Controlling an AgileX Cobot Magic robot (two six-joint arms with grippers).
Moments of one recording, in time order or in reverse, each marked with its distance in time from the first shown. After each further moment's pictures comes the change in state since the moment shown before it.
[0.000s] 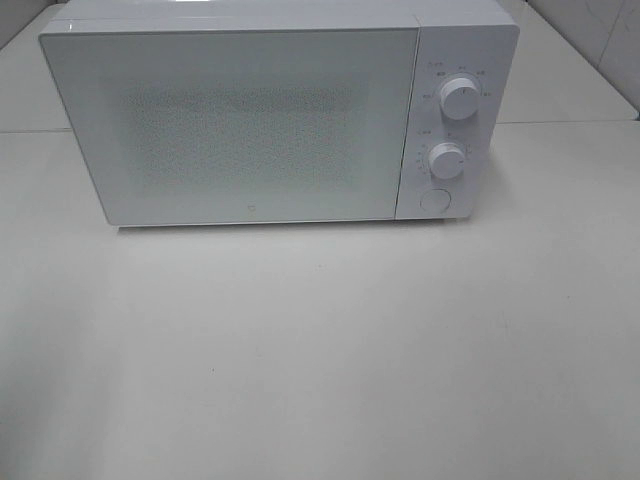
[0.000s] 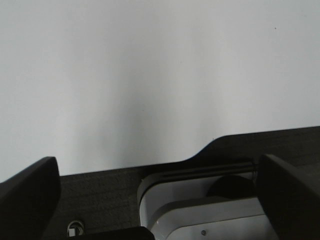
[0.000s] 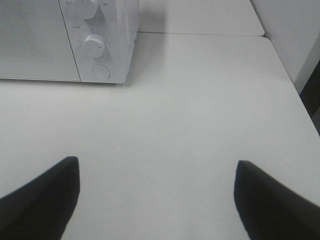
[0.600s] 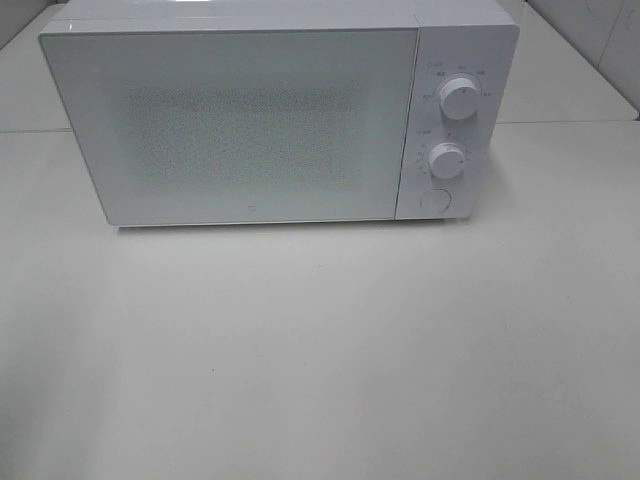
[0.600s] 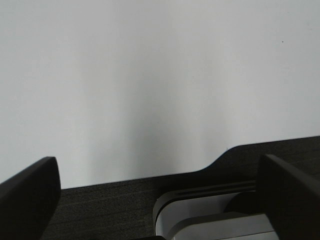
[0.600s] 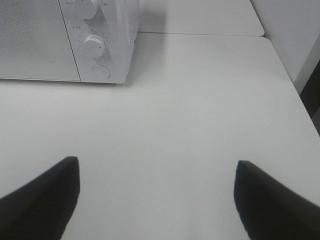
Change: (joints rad) left arm 0.002 -0.064 0.000 0.036 0.004 0.015; right arm 0.000 0.000 0.000 0.000 0.000 0.000
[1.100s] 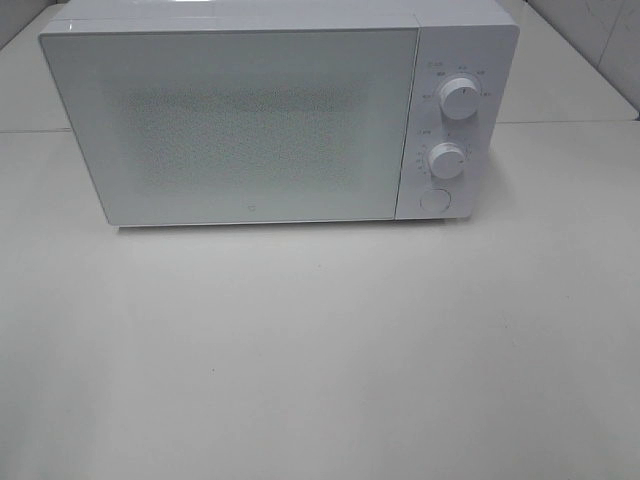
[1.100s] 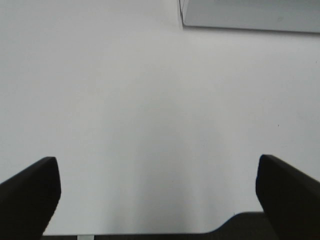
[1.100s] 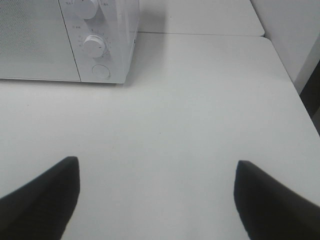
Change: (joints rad) left arm 0.133 -0.372 0.000 0.000 0.001 0.003; right arm 0.000 0.000 0.000 0.000 0.000 0.000
